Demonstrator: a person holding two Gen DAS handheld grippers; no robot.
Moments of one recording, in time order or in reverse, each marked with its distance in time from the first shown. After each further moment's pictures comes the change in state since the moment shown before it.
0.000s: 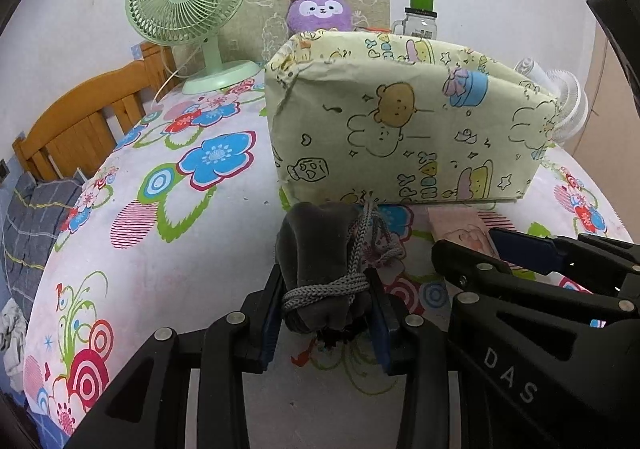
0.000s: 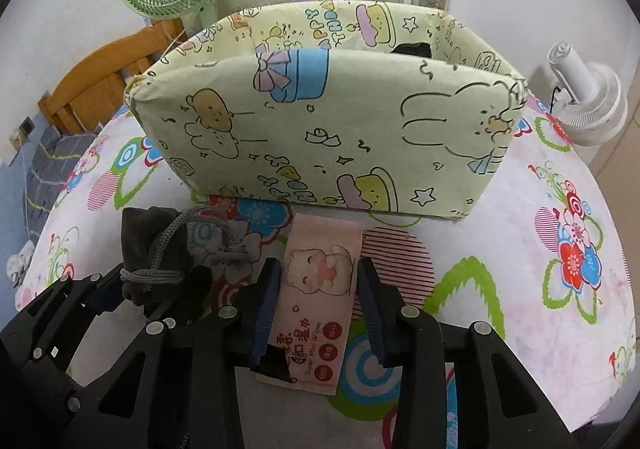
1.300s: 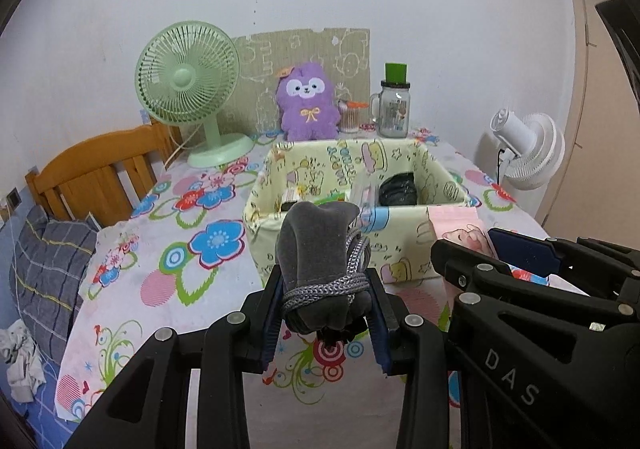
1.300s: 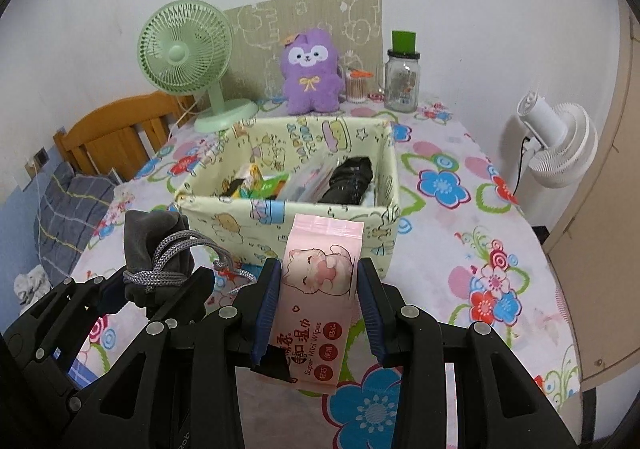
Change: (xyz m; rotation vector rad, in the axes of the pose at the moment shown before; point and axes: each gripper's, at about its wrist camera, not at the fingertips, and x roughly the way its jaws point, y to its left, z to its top) left arm -0.082 -0.035 0.039 0.009 -0.184 0.007; right arm -0.103 -0.031 0.020 -0.006 -0.198 -0.001
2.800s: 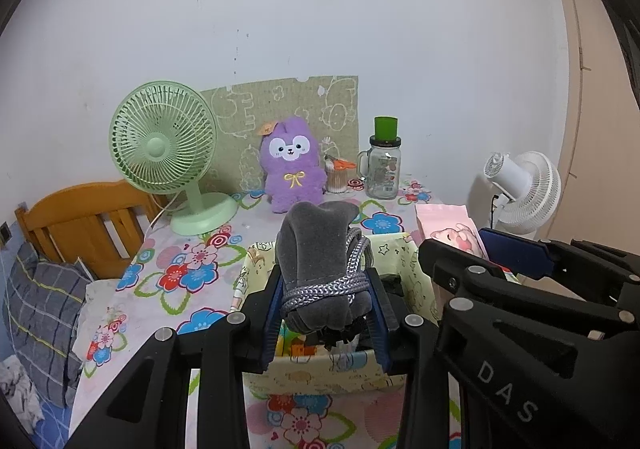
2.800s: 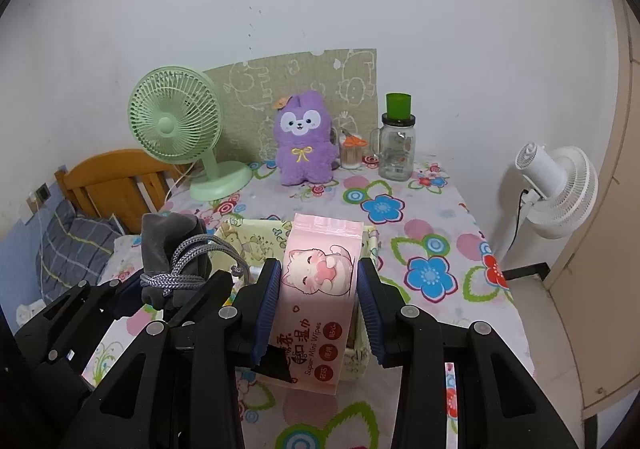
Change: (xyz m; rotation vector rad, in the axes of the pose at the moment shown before) left arm 0.020 -0.012 0.086 0.017 -0.103 -0.030; right arm -0.005 -0.021 0.087 0.008 -0.127 0.010
